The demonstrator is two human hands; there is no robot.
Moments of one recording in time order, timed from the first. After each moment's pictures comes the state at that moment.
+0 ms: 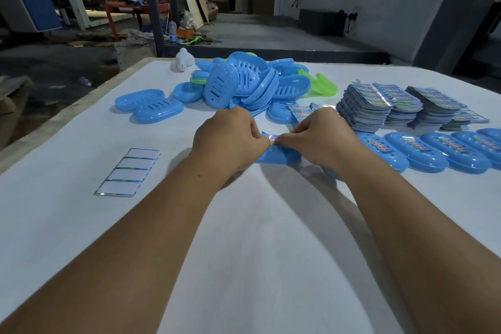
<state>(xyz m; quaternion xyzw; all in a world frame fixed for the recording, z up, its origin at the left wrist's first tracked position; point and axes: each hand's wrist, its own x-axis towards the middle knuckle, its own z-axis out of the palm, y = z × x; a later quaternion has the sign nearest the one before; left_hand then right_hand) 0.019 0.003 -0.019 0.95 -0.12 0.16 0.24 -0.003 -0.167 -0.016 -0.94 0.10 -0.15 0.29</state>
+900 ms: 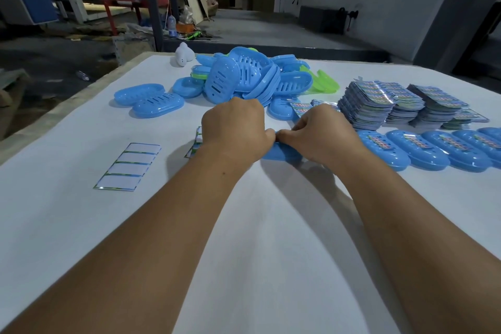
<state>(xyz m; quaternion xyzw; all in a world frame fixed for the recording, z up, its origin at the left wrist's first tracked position) 0.016 -0.011 -0.012 0.96 -0.11 0.23 0.07 -0.005 -0.158 -0.018 -0.95 0.11 -0.16 0.24</state>
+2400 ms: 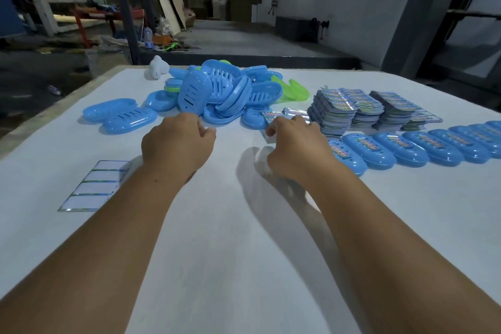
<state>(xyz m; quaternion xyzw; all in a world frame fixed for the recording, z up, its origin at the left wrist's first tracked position) 0.033 0.023 -0.023 0.96 -0.02 0.20 0.17 -0.036 -0.158 -0.004 -0.98 0.10 -0.10 0.11</state>
